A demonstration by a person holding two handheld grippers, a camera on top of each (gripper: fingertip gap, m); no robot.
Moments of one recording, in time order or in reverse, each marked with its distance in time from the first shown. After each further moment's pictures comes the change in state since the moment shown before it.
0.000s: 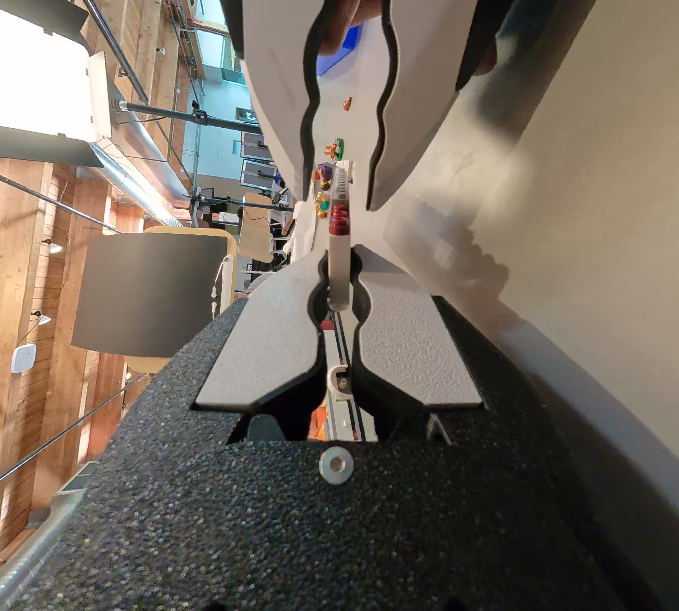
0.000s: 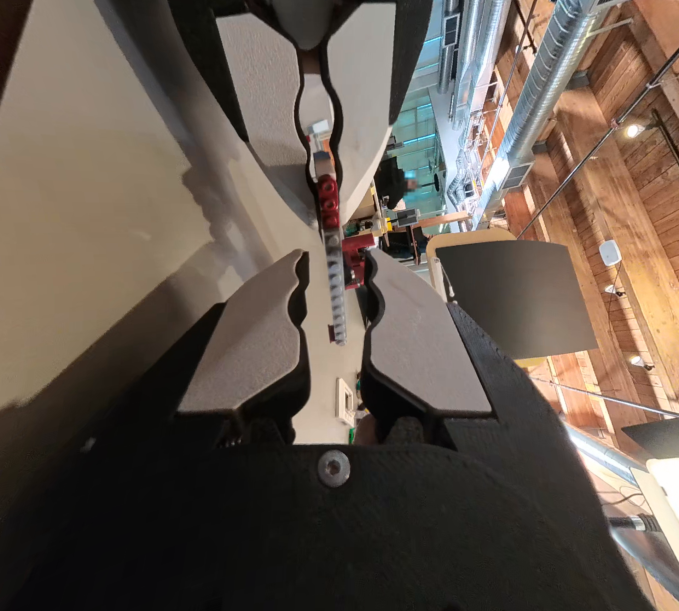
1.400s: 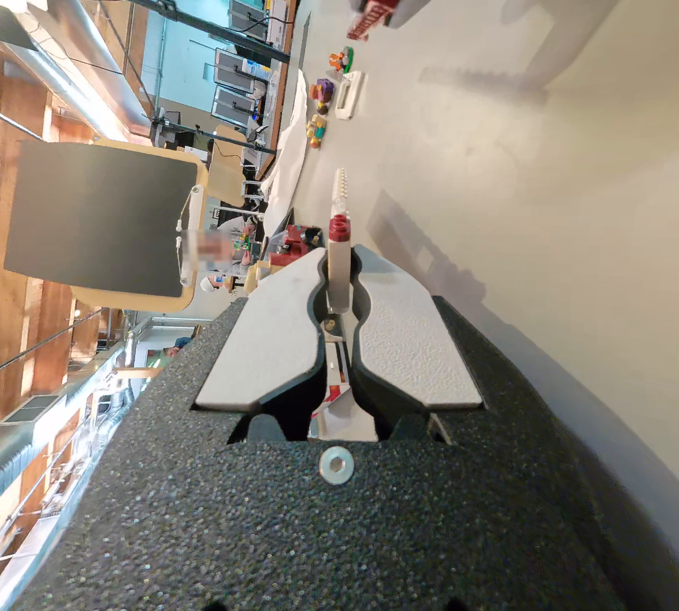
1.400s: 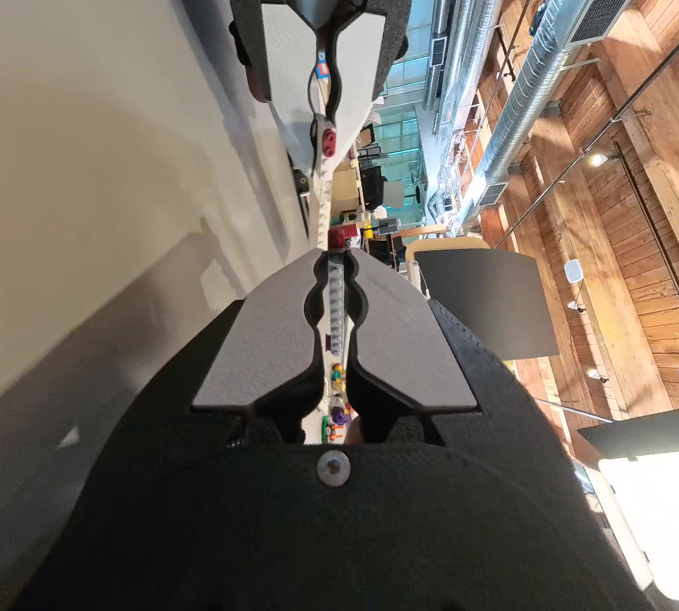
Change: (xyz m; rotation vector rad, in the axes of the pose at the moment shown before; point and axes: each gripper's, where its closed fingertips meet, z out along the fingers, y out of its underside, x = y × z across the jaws) left arm -0.004 0.054 0.000 -0.145 0.034 -0.145; right arm 0.007 0.011 -0.012 0.021 0.030 -0.085
